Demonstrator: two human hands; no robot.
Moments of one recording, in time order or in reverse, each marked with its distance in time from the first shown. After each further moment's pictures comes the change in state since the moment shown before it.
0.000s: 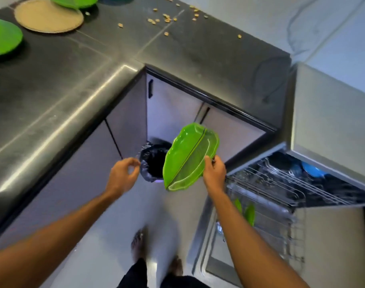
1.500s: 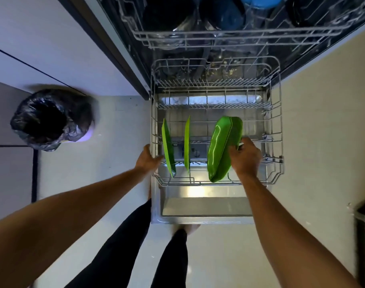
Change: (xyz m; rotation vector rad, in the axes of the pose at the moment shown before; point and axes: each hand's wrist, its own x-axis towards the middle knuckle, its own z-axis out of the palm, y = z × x) left_hand -0.142 0.062 0.612 0.325 -0.770 -0.548; right_hand 0.166 0.582 -0.301 -0.308 0.159 0.299
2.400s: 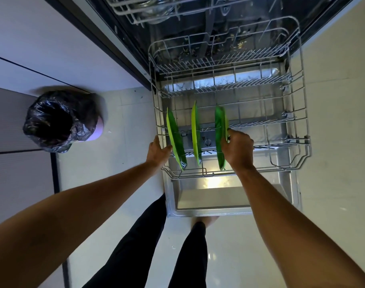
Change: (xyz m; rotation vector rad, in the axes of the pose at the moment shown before) left_hand 0.024 -0.006 0.026 -0.035 0.046 -0.007; right_hand -0.009 0.021 0.067 -0.129 -0.082 -0.266
